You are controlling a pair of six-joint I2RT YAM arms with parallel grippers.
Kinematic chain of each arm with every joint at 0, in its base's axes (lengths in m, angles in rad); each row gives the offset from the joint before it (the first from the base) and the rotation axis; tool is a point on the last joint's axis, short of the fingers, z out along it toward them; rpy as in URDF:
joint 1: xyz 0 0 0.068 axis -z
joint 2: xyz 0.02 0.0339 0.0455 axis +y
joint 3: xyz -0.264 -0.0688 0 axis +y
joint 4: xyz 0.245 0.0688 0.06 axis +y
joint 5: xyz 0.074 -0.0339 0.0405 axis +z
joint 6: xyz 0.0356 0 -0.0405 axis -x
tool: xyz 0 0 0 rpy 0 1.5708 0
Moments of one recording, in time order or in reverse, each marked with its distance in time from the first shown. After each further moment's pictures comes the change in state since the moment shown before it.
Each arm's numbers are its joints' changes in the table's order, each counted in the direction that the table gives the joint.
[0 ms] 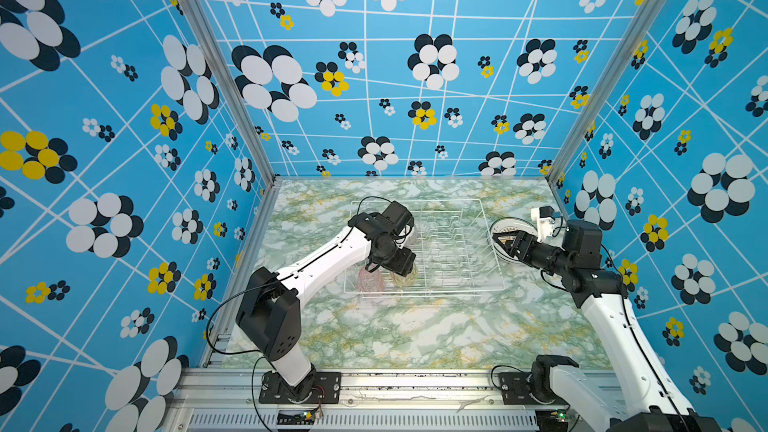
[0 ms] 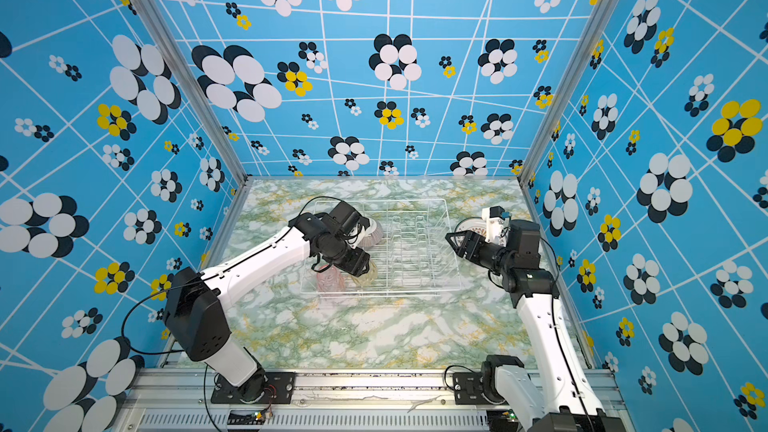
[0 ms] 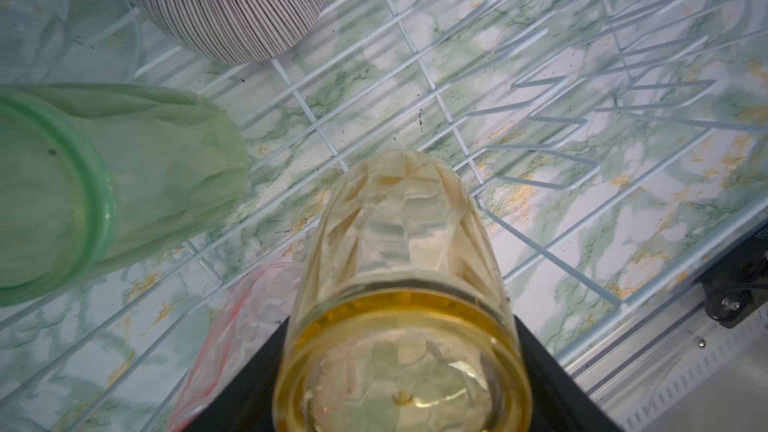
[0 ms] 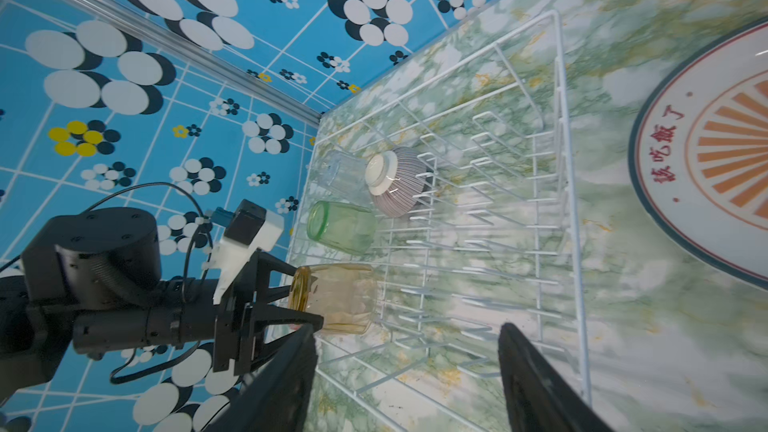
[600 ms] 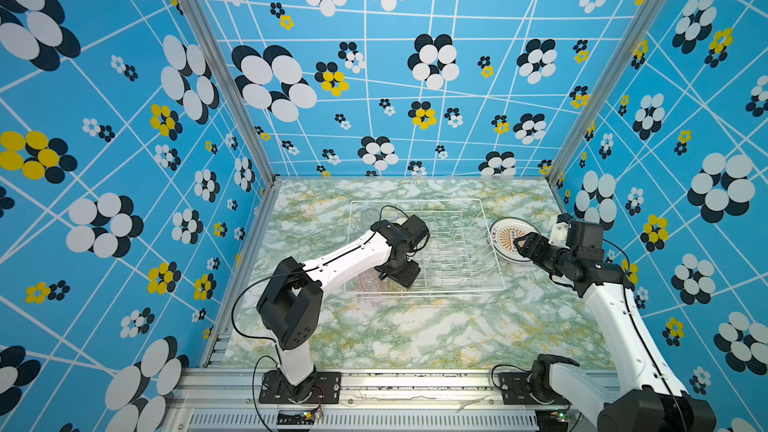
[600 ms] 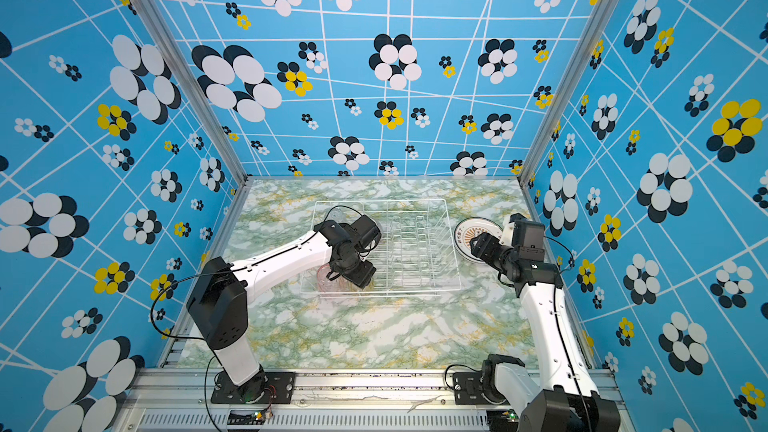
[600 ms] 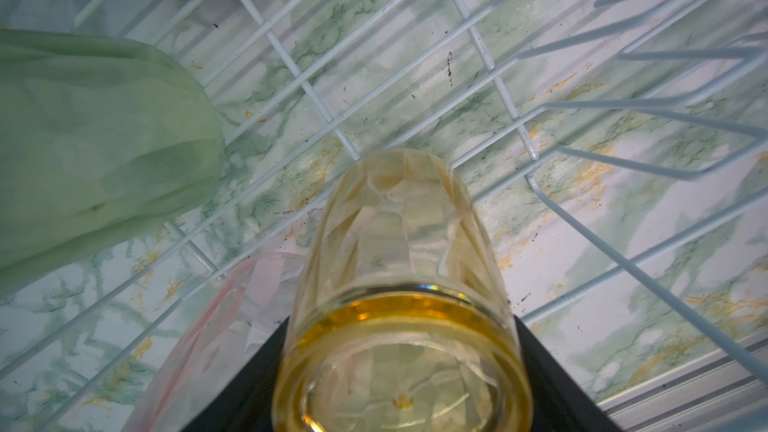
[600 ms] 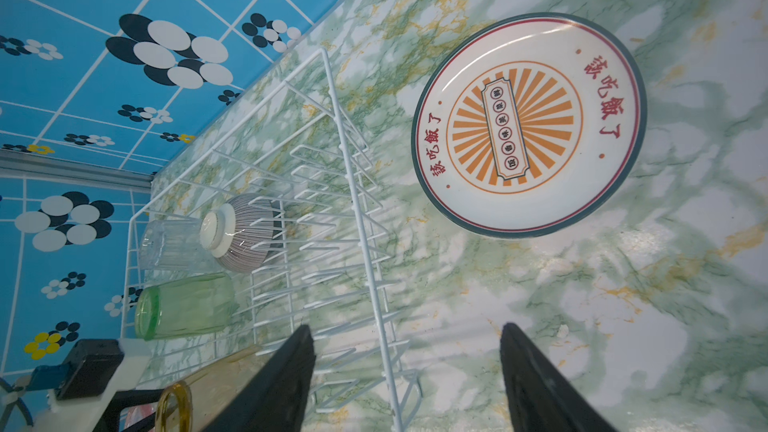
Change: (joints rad) left arm 0.103 0.138 -0.028 0.076 0.172 0.021; right arm 0.086 0.079 -0.067 0.208 -0.396 0.077
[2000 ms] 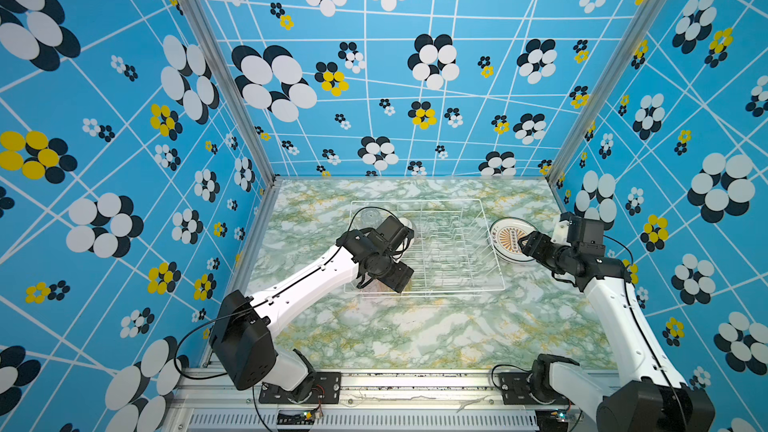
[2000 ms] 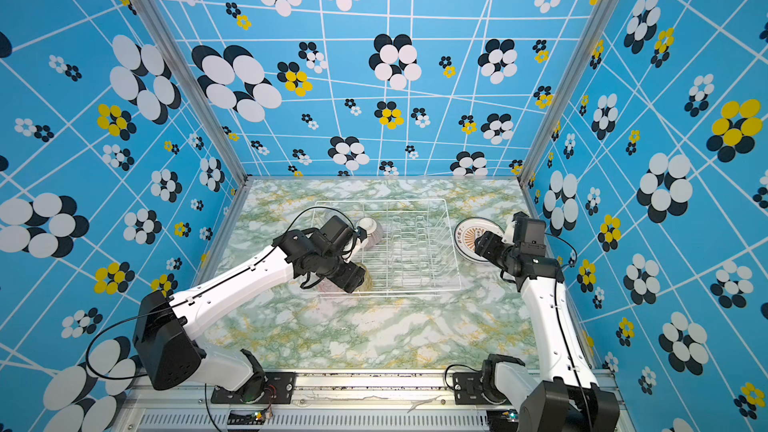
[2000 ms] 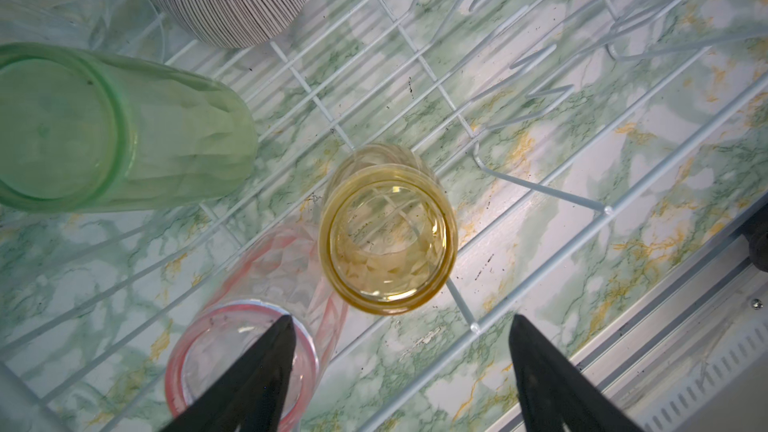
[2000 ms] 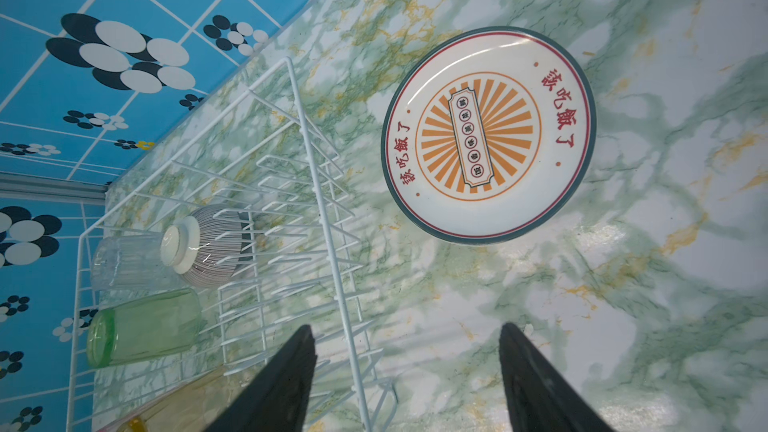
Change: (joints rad) left arm -0.009 -0.301 0.168 -0.089 -0.048 -0.055; right arm 0.016 0.023 -0.040 0.047 -0.079 0.031
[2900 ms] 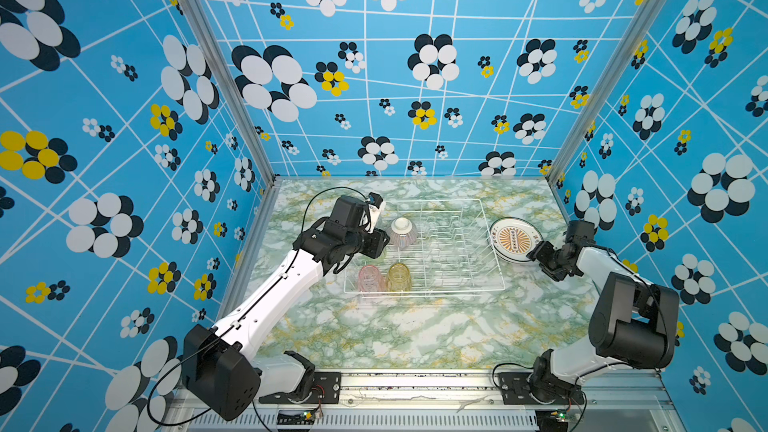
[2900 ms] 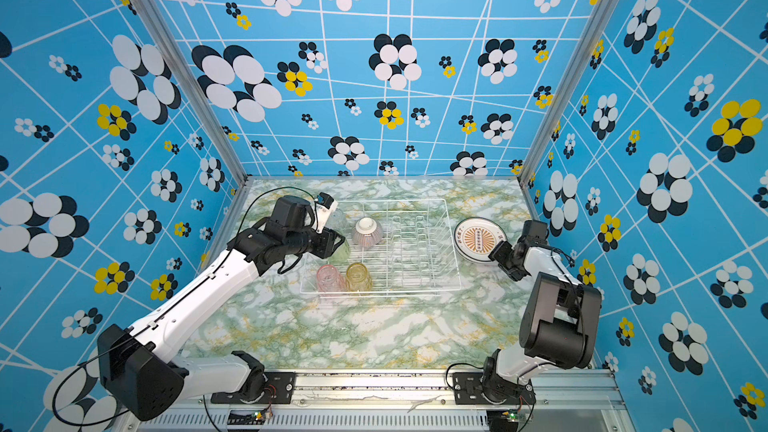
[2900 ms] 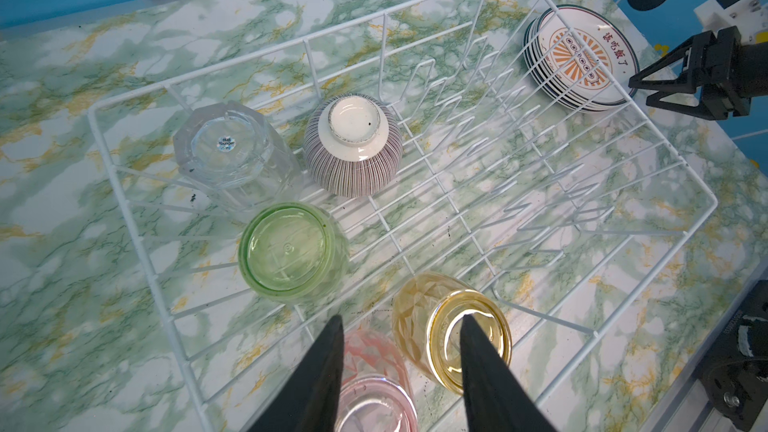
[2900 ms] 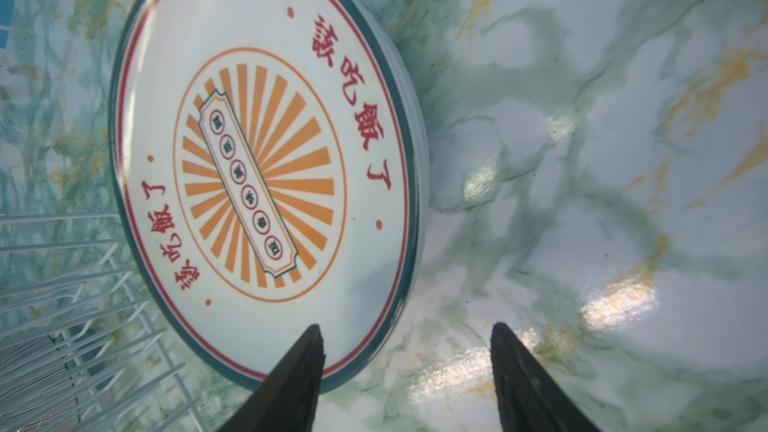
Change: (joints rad) left arm -0.271 -0.163 0.089 -0.314 -0.154 -0.058; right arm 0.195 0.499 0.000 -0.176 -0.005 -0.011
